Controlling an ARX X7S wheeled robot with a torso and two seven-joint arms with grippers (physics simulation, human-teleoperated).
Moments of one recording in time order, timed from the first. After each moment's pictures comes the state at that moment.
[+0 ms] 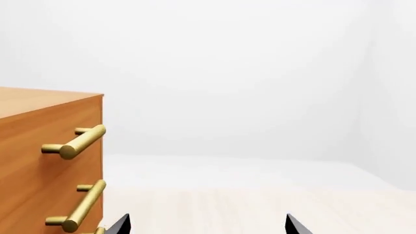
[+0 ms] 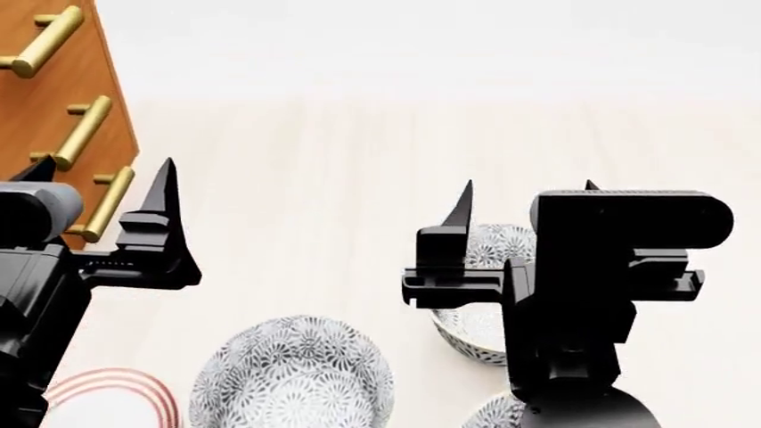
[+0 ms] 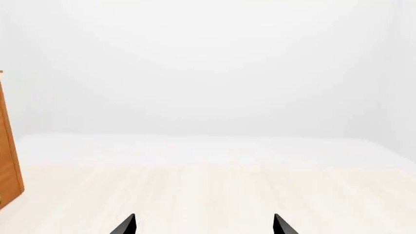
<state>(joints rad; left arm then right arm) -0.54 -0.14 0.06 0.54 -0.39 -0.87 -0.20 0.57 0.20 -0.08 -0.51 0.34 0.96 0.27</state>
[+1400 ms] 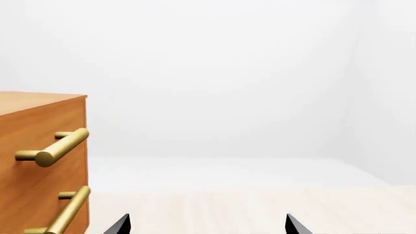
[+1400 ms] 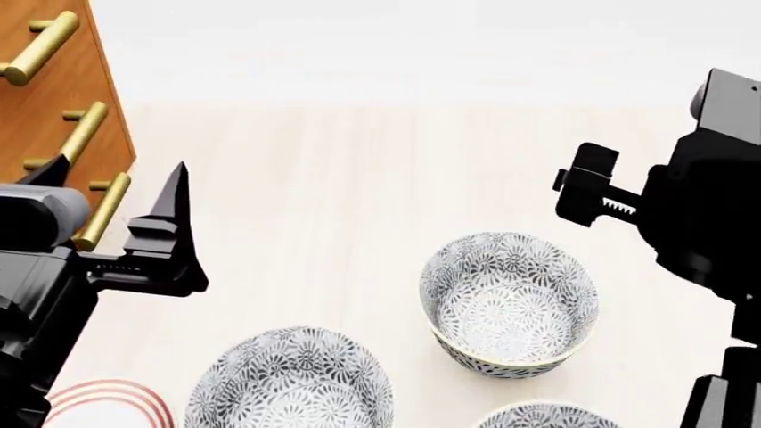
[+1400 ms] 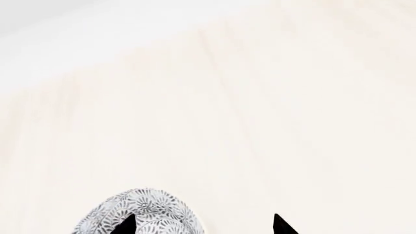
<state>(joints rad) -0.54 -0.19 0.09 0.52 -0.45 -0.83 -0.21 1.28 0.32 0.06 0.67 0.49 1.21 0.30</state>
